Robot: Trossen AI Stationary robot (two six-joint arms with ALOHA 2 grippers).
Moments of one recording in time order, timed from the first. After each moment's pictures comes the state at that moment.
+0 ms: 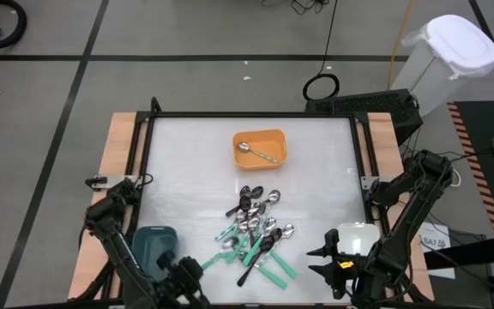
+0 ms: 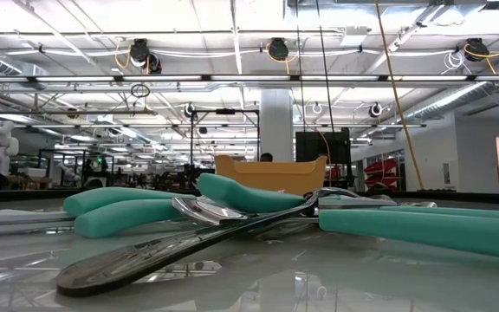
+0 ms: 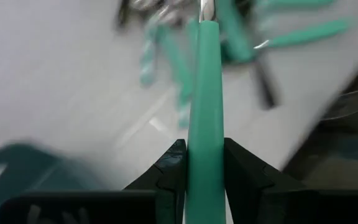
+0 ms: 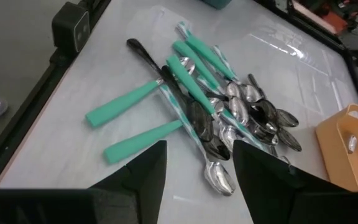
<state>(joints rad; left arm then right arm) -0.95 2.09 1.99 -1.57 -0.49 -1.73 1.04 1.53 1.11 -0.70 0.82 0.49</state>
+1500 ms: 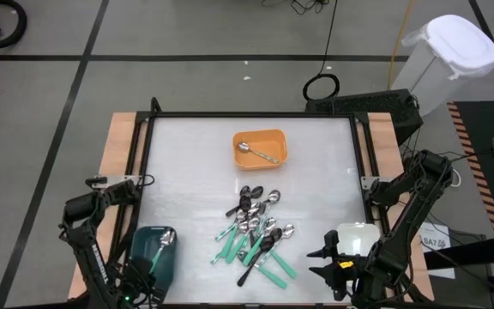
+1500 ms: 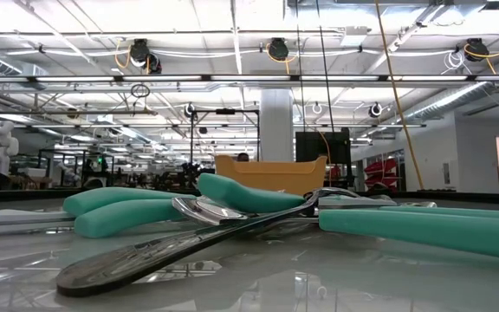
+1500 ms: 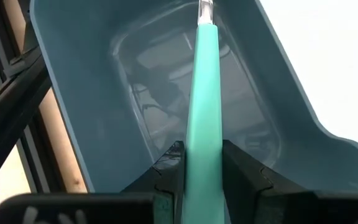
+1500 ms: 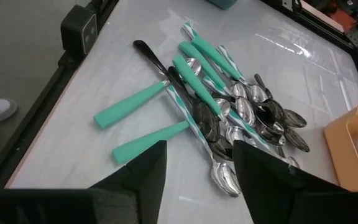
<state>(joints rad) -1.20 2.00 1.62 -1.54 -0.15 -2.41 1.04 1.53 1.11 -0.68 0.81 0.49</state>
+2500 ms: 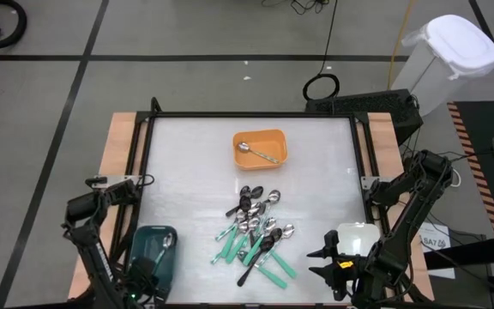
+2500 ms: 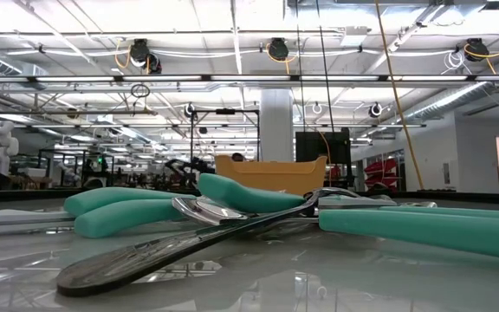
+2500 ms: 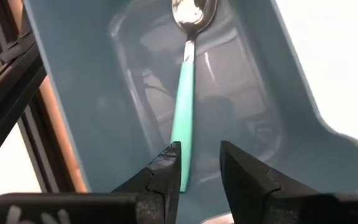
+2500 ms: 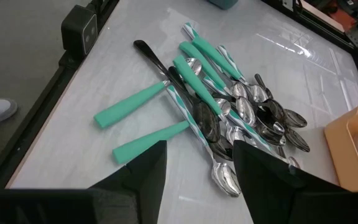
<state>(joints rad) -1.16 2.00 1.62 -1.51 -0.08 -2.36 1.04 1.53 1.12 -0.68 0.81 0.49</state>
